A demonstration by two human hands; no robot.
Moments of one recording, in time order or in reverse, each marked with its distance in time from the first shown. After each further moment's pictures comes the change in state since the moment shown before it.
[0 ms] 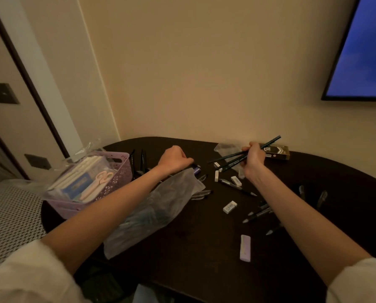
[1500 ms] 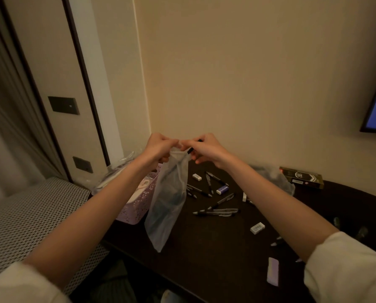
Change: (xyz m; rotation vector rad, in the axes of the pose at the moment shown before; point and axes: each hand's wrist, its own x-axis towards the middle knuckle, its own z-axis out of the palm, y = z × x) left_hand -0.074 -0.018 -0.141 -0.572 0.273 -0.137; right_hand -0.122 -0.009 0.140 -0.748 -0.894 -0.385
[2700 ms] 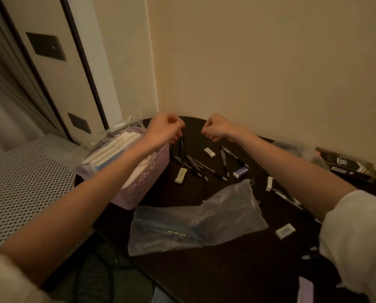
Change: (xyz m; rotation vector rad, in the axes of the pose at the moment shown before) left_hand 0.088 -0.087 0.011 0.229 -0.026 0.092; right_hand 0.155 0.105 0.011 -0.531 -0.125 0.189
